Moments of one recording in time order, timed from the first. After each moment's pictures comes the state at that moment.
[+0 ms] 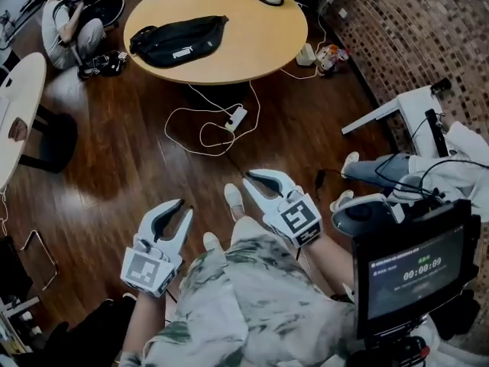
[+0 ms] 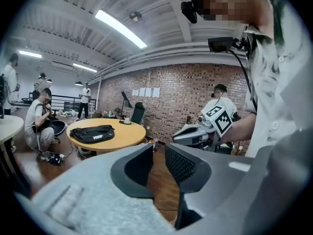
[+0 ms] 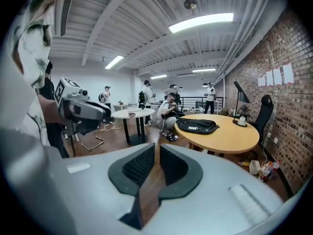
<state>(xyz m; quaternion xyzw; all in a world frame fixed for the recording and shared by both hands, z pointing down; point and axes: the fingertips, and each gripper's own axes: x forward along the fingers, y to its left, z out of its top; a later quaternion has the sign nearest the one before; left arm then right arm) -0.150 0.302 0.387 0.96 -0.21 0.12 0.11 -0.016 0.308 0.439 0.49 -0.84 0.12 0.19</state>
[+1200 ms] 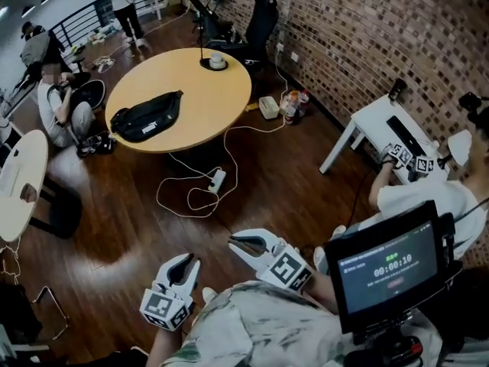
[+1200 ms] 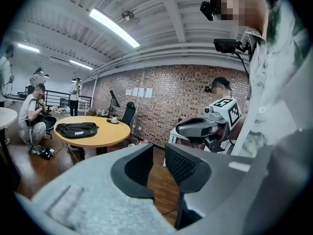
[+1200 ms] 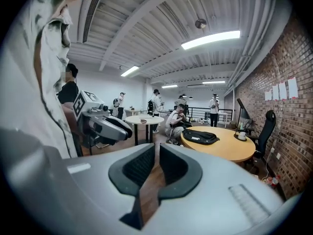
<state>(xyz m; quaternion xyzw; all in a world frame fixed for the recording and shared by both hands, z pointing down) -0.076 0.423 0.384 0.97 -0.18 0.10 0.13 0.011 0.443 0.373 0.45 -0.87 0.06 0.16</state>
